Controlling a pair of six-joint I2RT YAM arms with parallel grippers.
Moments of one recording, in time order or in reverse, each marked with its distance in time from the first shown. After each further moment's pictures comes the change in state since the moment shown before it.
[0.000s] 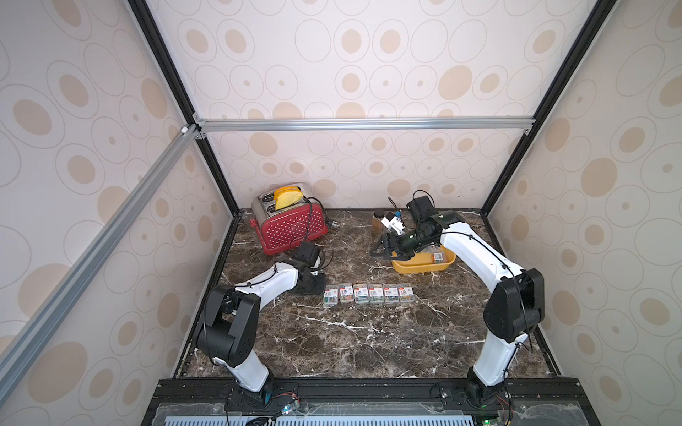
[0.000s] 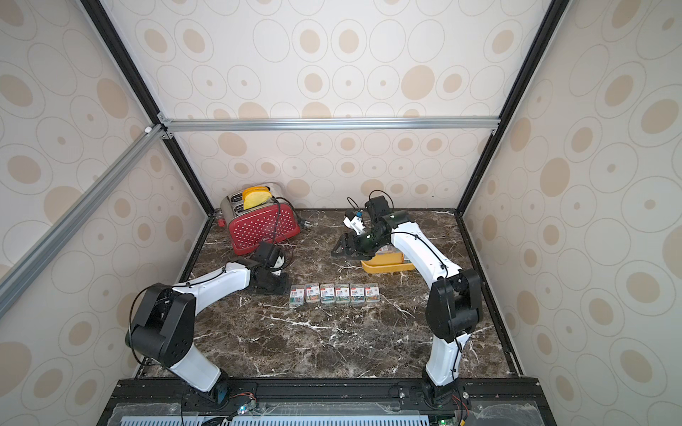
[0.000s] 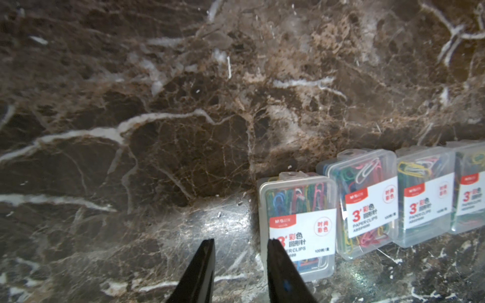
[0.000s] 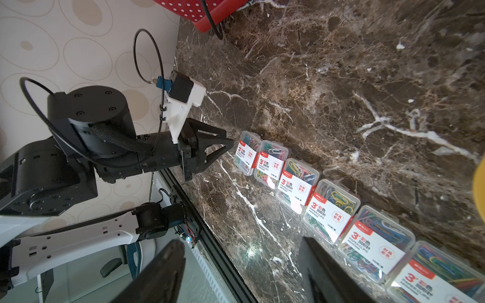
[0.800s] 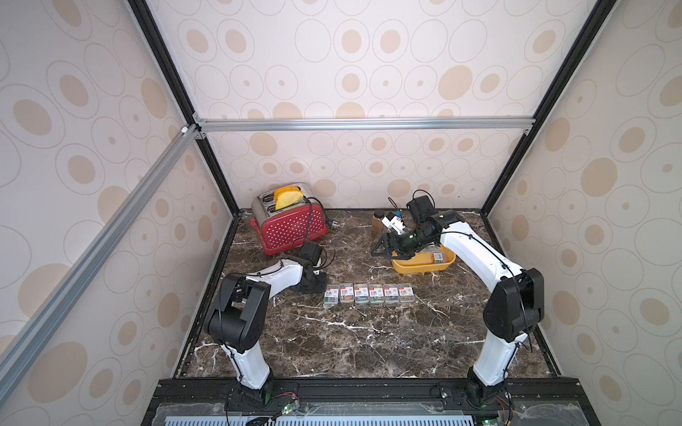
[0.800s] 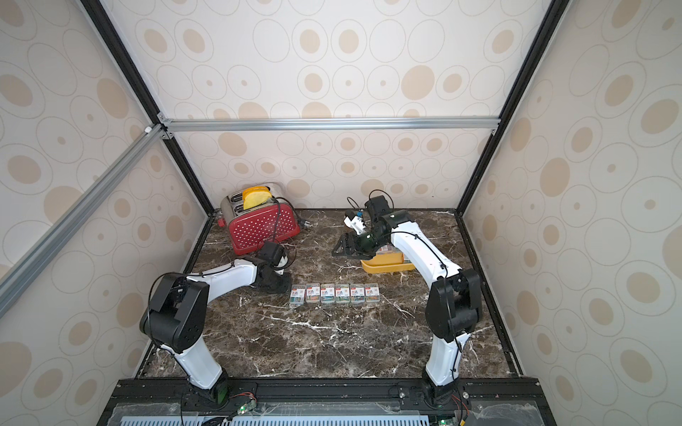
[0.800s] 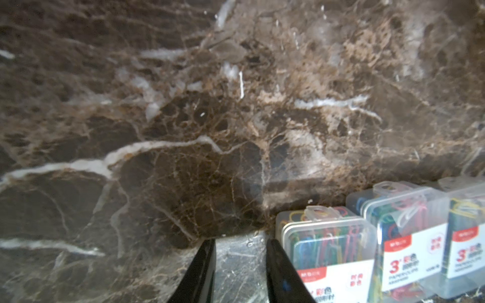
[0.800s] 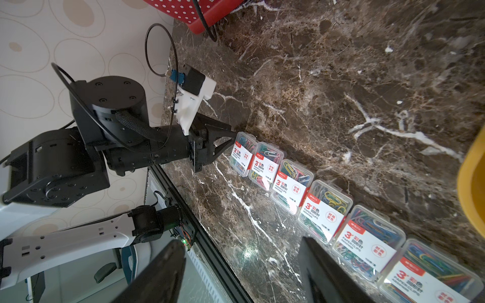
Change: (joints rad) left arm 0.006 0.110 0.036 0.047 -0.008 0.002; right arm 0.000 0.003 0.002 -0.003 0.021 0.000
